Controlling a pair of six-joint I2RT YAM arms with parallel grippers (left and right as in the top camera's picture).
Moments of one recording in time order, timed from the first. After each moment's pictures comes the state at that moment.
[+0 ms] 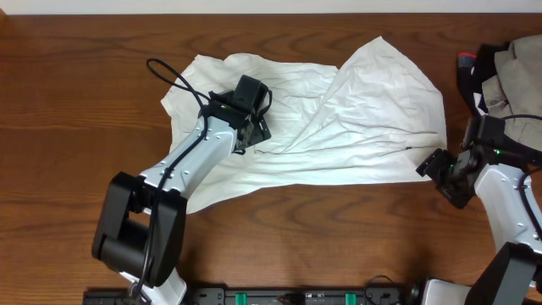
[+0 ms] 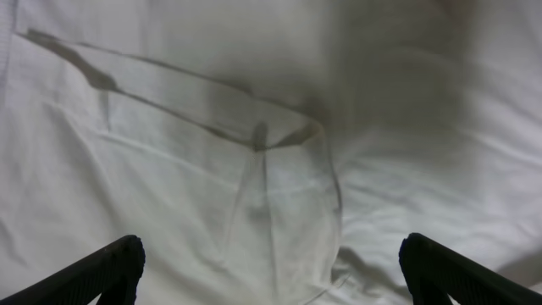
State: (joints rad) left arm -0.43 1.82 1.23 -0.70 -0.19 -0.79; right arm -0.28 1.46 0.85 -0.77 -0.05 0.52
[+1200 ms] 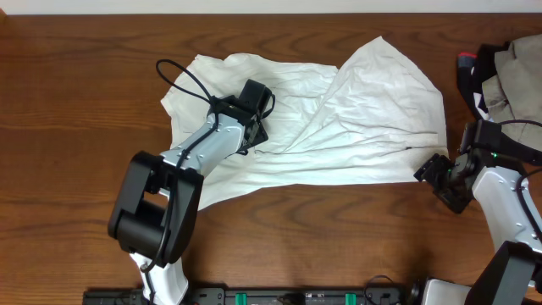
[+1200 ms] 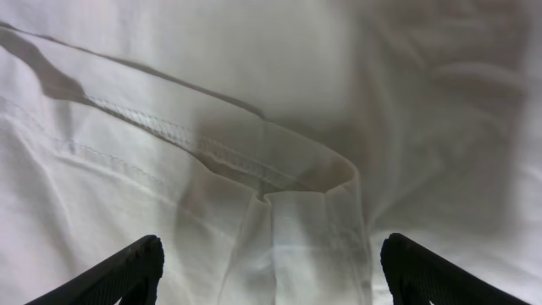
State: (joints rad) left arm -0.43 1.94 1.23 -0.64 -0.25 -0.83; right arm -0.28 1.46 0.81 -0.76 -0.05 0.52
